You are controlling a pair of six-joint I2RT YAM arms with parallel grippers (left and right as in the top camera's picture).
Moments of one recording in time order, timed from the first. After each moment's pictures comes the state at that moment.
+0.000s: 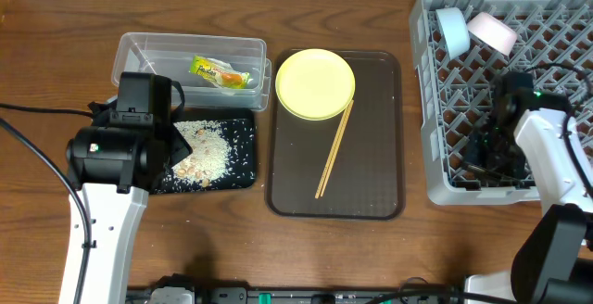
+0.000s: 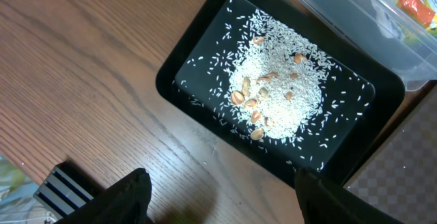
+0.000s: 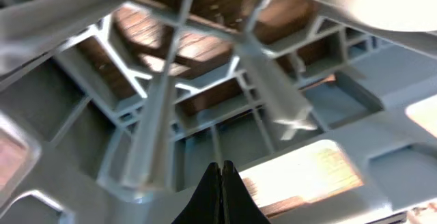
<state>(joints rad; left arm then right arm) -0.07 1.21 1.31 -1.36 -0.32 -0.69 -0.14 1.63 1.15 -1.19 0.09 0.26</state>
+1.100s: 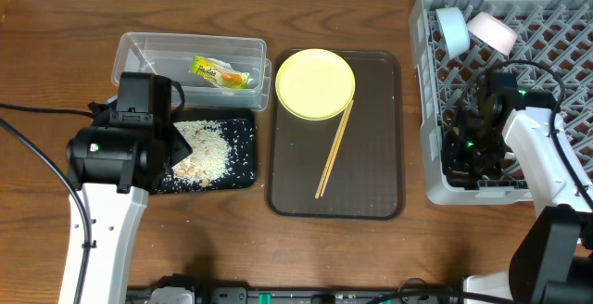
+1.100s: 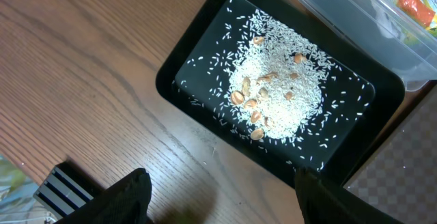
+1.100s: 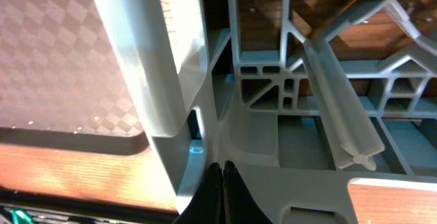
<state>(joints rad) -0.07 1.21 1.31 -1.36 -0.32 -0.69 -0.08 1.63 1.15 -1.24 -0.18 0.00</state>
